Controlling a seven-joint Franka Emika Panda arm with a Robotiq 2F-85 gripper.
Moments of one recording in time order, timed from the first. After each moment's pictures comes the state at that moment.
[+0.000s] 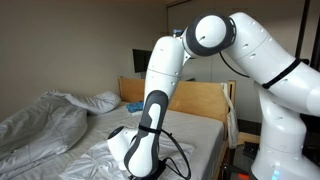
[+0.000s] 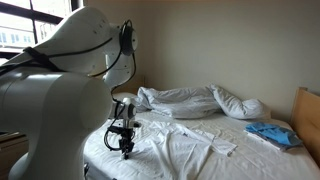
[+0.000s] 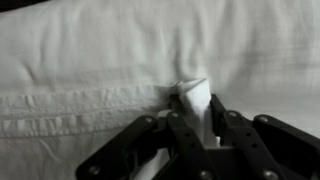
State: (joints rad) arm 0.50 0.78 0.04 -2.06 -0.04 2.51 0.76
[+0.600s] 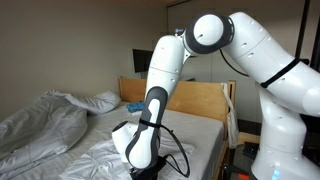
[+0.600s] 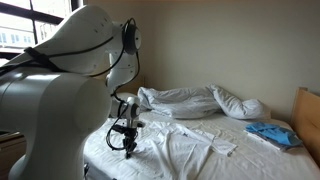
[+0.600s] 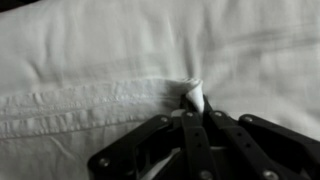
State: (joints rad) arm 0.44 0.76 0.06 -2.08 -0.01 2.54 0.74
